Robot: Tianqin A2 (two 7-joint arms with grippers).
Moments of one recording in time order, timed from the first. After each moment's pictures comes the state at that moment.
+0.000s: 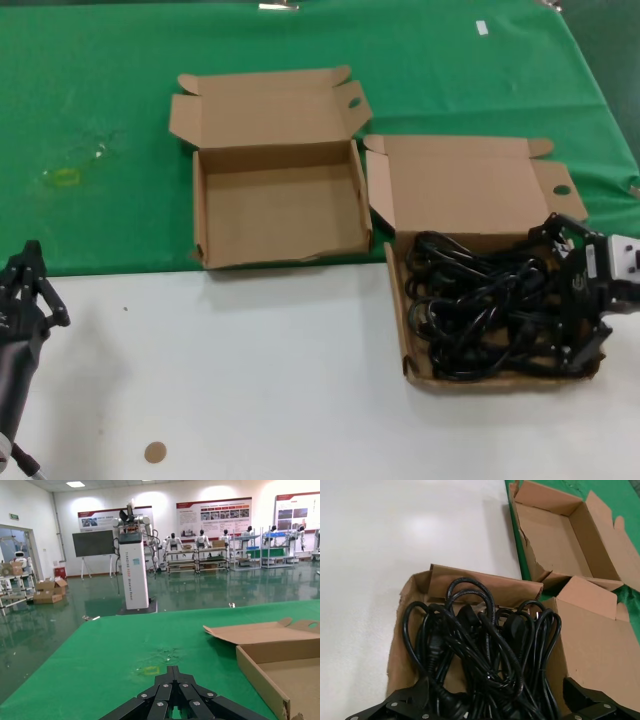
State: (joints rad) left arm 0.00 -0.30 1.60 -1.60 -1.80 0.00 0.00; right arm 0.65 0.93 -2.04 1.30 1.54 -1.03 -0.11
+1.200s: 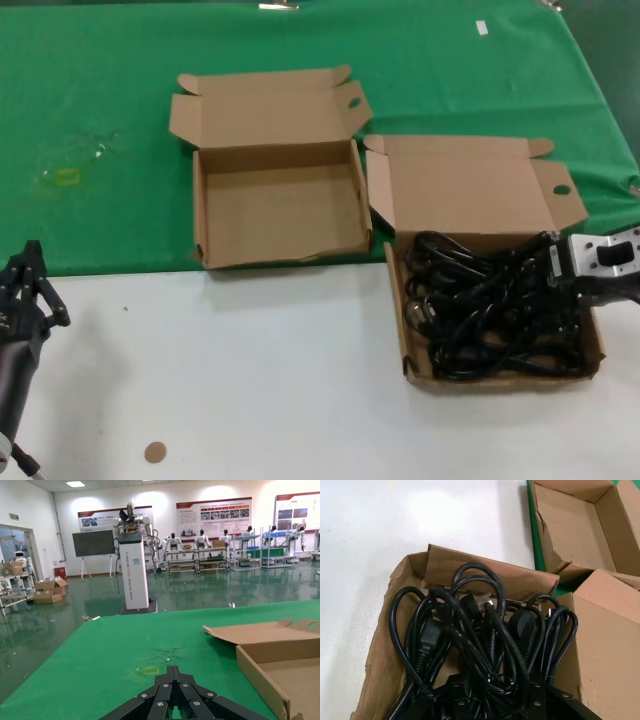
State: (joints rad) left arm 0.00 -0.30 1.60 -1.60 -1.80 0.00 0.00; right arm 0.79 0.78 -2.08 1.11 1.39 -1.11 -0.20
